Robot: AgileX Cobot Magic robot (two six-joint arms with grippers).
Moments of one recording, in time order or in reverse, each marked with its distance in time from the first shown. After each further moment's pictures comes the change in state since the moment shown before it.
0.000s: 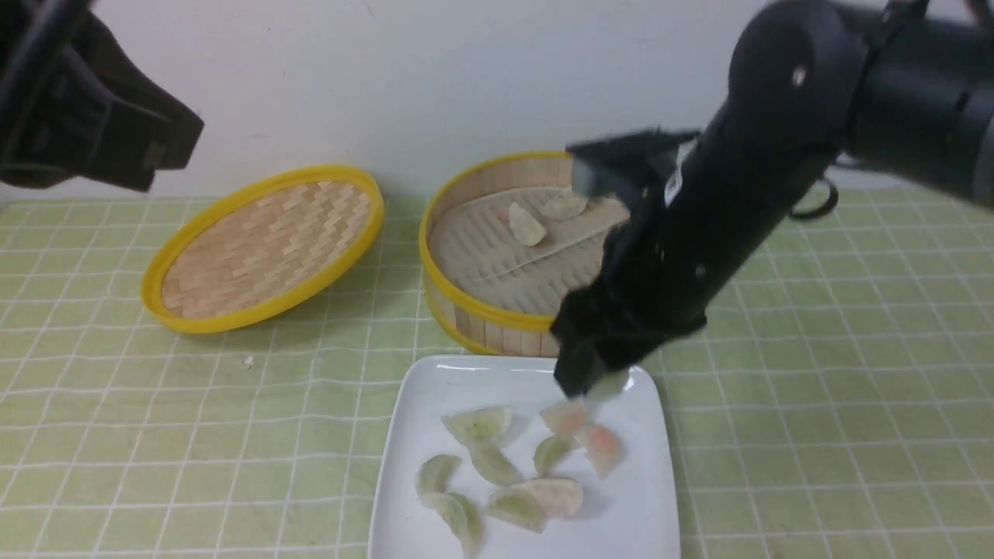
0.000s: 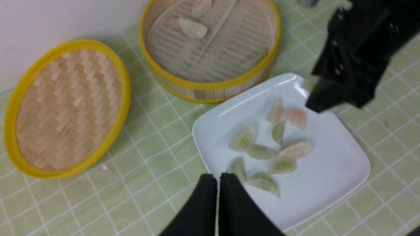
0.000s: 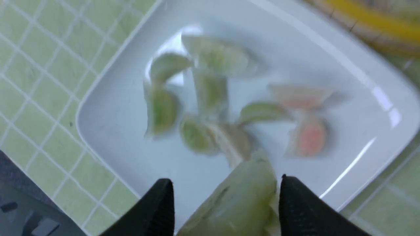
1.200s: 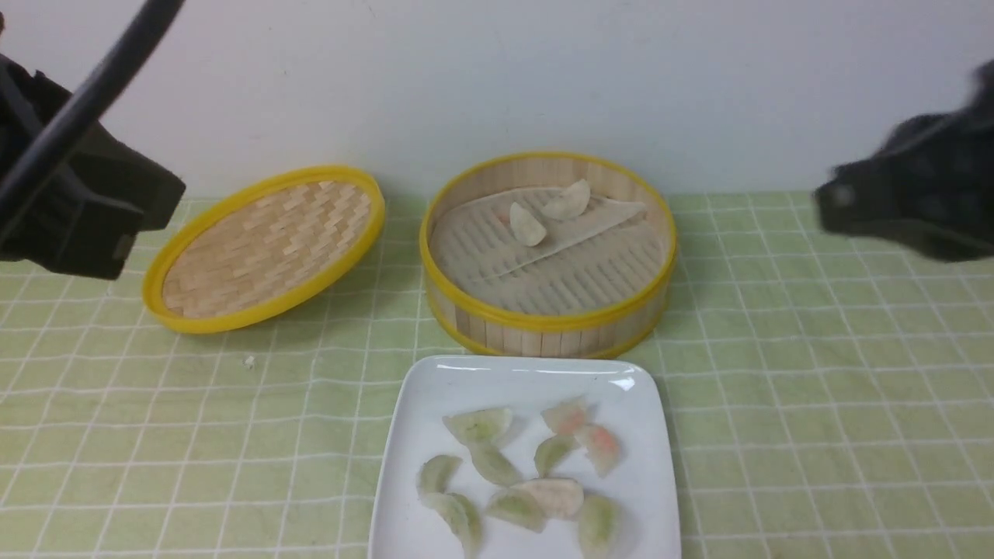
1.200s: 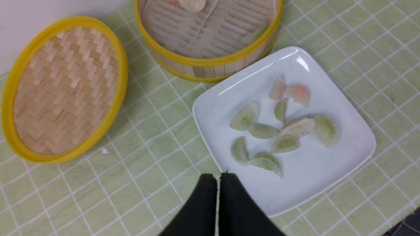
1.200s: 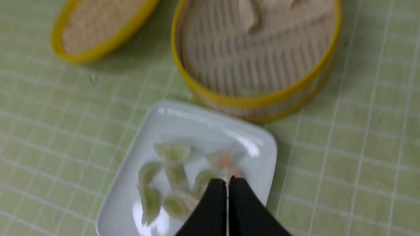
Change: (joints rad) right arm 0.040 -0.791 0.192 -0.443 -0.145 0.563; left arm 0.000 -0.069 0.076 -0.006 -0.006 0.028
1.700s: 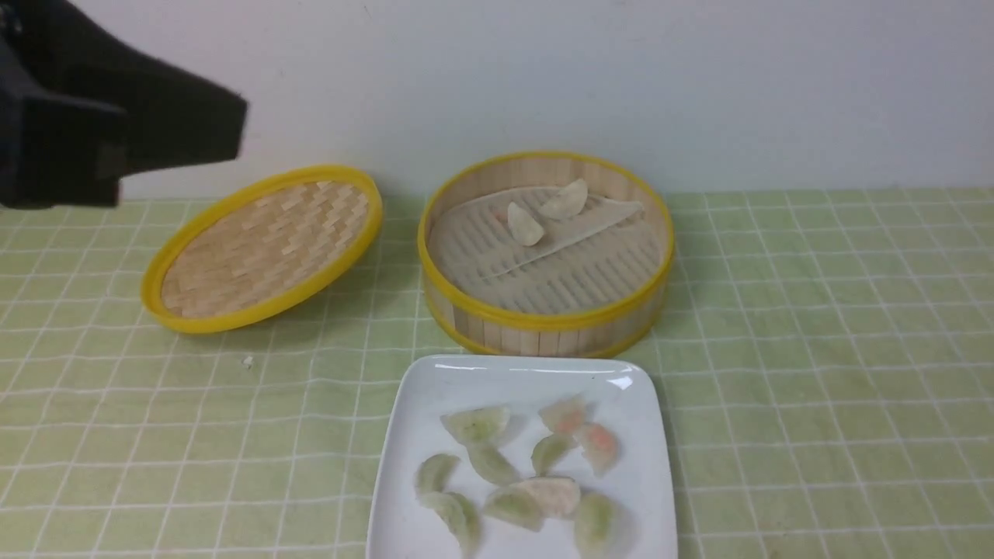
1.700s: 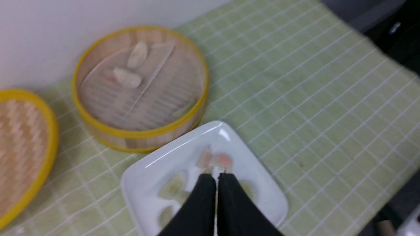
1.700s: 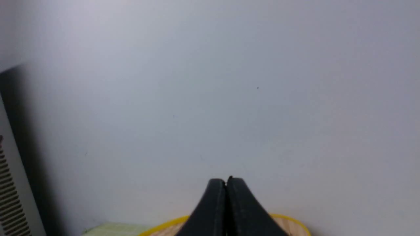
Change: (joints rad) right arm 0.000 -0.992 0.722 -0.308 -0.521 0.191; left arm 0.001 -0.046 0.011 -0.230 -0.191 0.006
